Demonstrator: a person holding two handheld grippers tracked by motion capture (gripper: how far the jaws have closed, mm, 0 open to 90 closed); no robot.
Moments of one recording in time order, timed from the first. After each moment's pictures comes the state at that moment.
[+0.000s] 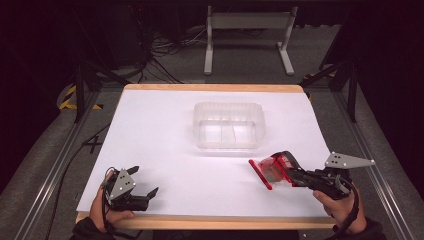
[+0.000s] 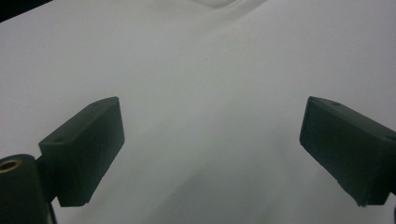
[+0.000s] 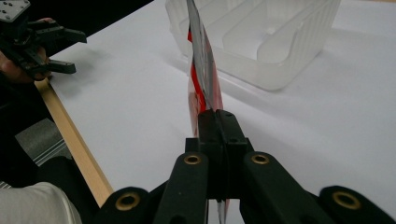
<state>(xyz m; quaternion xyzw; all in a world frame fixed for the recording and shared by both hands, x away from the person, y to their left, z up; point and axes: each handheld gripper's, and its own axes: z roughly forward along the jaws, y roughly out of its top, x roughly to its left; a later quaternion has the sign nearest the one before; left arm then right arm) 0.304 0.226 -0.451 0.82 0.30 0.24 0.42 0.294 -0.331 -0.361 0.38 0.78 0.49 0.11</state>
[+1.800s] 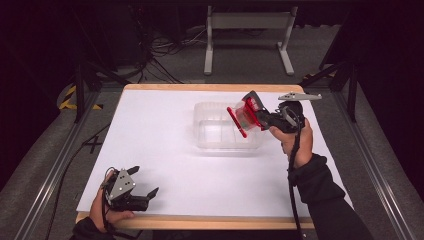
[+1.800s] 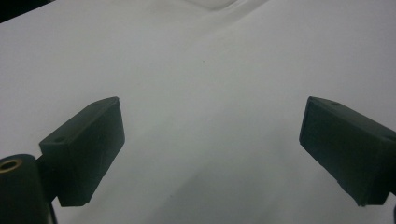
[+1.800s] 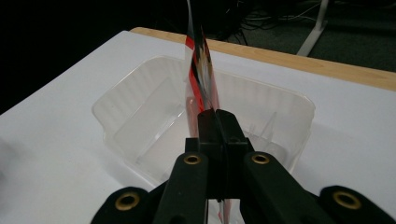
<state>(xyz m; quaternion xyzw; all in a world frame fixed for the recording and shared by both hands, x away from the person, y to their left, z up) 0.303 0.227 -0.450 0.82 0.30 0.24 0.43 0.432 -0.241 -0.309 0.46 0.74 0.46 0.17</state>
